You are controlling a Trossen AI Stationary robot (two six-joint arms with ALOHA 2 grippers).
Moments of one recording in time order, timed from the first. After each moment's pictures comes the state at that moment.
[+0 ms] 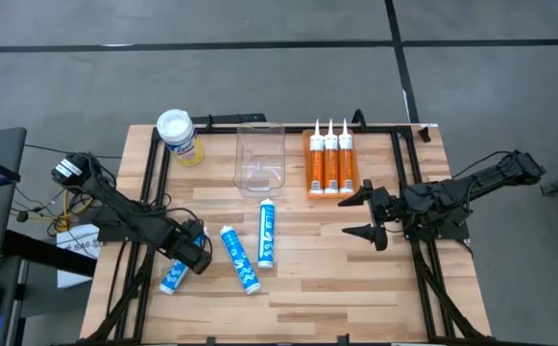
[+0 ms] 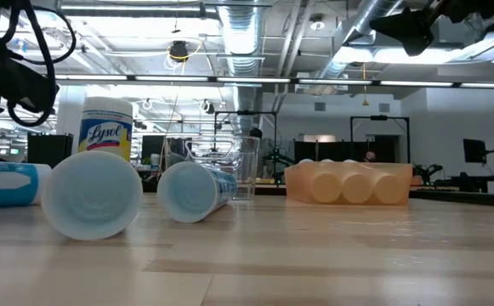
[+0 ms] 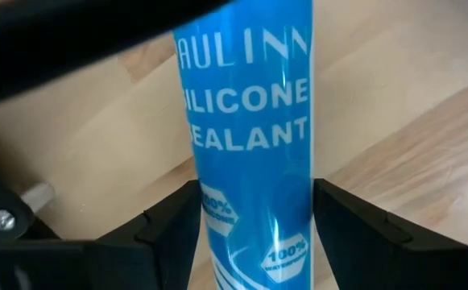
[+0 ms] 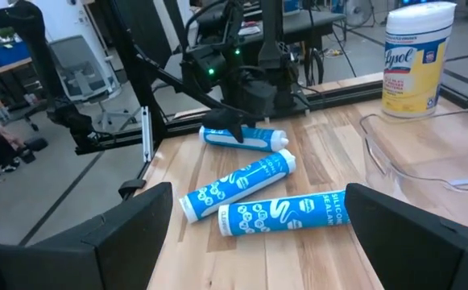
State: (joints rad) left arm -0.56 1.35 0.66 -0.83 -0.01 -1.54; right arm 0.33 0.71 0.49 0.04 0.21 0.24
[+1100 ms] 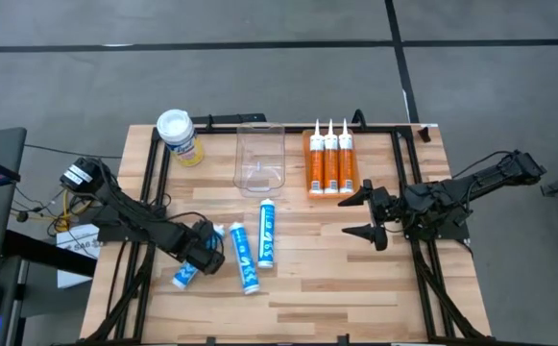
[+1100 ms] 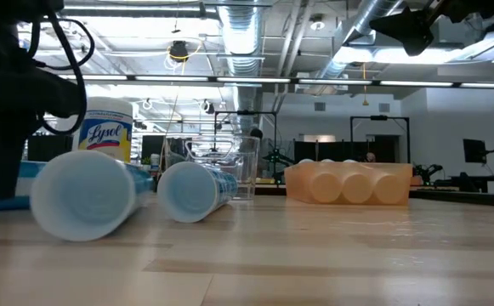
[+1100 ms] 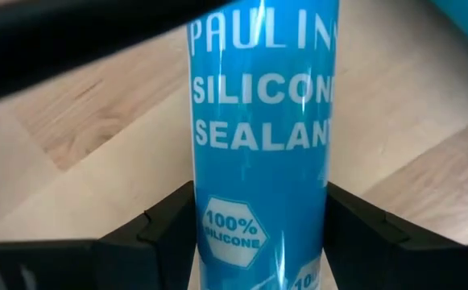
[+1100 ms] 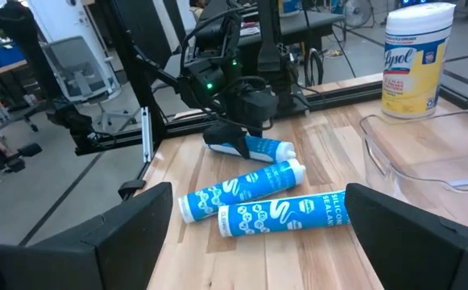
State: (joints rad) left arm -0.53 1.46 0.71 -0.73 -0.17 -1.52; right arm 0.33 0.71 0.49 0.04 0.21 0.24
